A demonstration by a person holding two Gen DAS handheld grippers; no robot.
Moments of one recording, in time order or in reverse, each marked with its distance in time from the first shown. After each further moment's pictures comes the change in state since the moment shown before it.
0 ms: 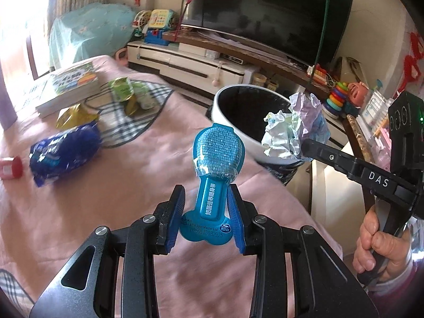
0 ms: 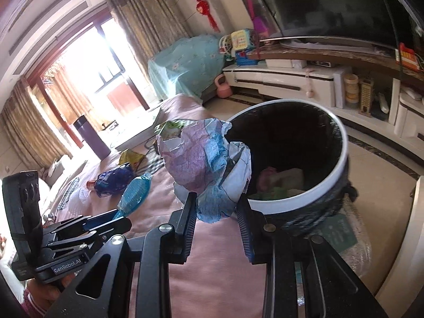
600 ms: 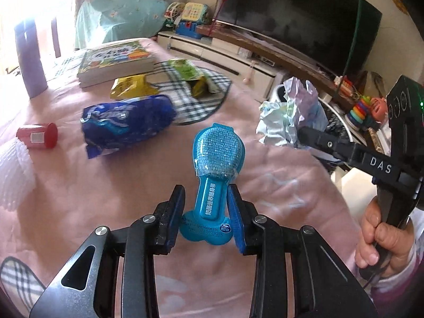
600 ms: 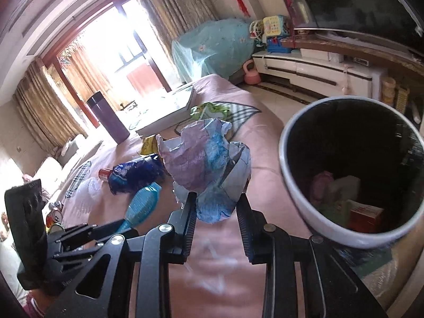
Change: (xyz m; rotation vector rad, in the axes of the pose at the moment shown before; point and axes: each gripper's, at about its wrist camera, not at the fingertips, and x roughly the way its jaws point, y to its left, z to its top) left arm -0.009 0.077 -0.026 -0.112 0.017 0.079; right arm 0.062 0.065 0.003 -0.083 0.086 0.098
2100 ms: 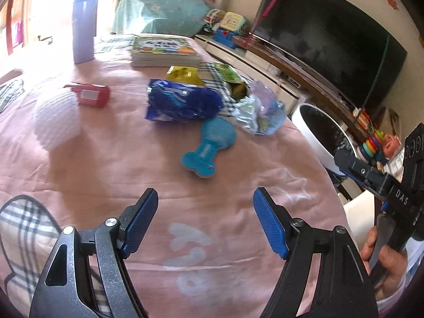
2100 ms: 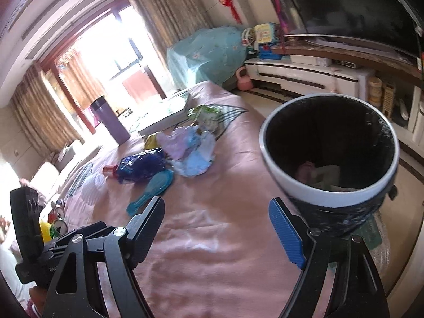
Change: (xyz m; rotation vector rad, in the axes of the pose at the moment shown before) left arm -0.043 0.037 -0.037 -0.220 -0.050 0.080; right arm -0.030 0.011 -0.018 -0.012 -0.024 -0.007
